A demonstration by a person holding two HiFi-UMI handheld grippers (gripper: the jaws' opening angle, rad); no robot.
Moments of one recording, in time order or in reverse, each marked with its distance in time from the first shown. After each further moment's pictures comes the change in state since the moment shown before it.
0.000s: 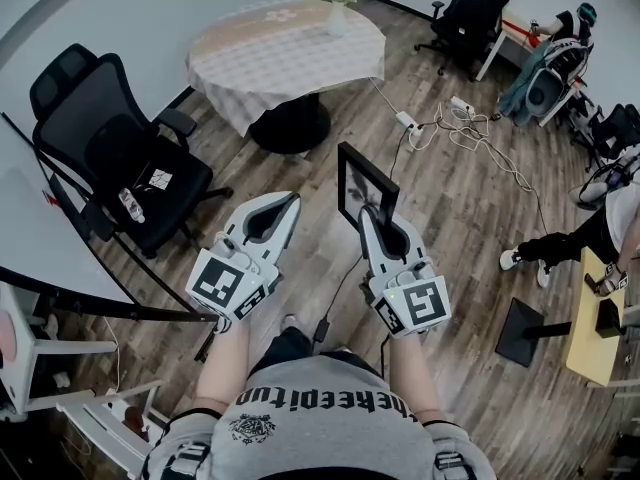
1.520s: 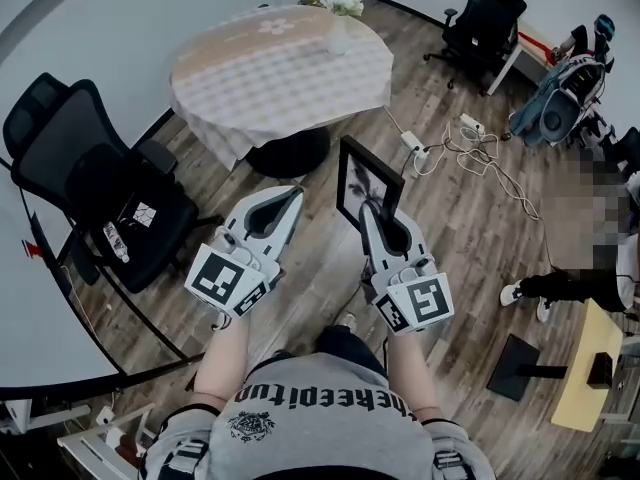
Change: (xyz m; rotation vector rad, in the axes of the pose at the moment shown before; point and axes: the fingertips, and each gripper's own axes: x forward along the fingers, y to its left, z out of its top) left arm 0.183 0.129 -0.032 0.001 -0.023 0.013; right arm 0.165 -0.159 -0.022 0.056 -0.025 0.031
